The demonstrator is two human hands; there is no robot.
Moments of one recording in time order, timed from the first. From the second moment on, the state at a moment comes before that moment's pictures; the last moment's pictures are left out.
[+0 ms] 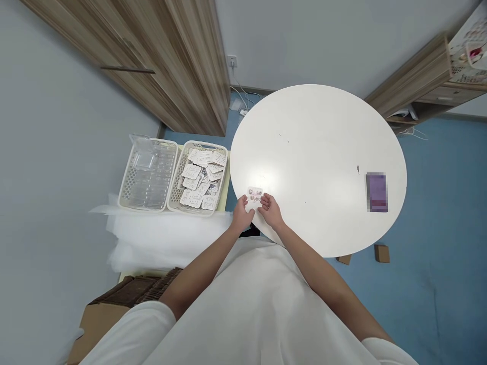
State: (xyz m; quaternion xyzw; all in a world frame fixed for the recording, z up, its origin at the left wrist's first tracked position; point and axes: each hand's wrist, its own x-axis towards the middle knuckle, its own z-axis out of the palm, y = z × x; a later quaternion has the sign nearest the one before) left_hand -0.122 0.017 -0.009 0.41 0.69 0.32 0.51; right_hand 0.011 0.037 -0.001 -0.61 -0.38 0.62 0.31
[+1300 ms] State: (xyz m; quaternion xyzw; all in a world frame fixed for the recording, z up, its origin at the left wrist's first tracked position) left_hand -0.142 0.046 0.002 0.40 0.70 0.33 0.49; right_hand 0.007 0.052 0.004 -0.60 -0.41 0.61 0.32
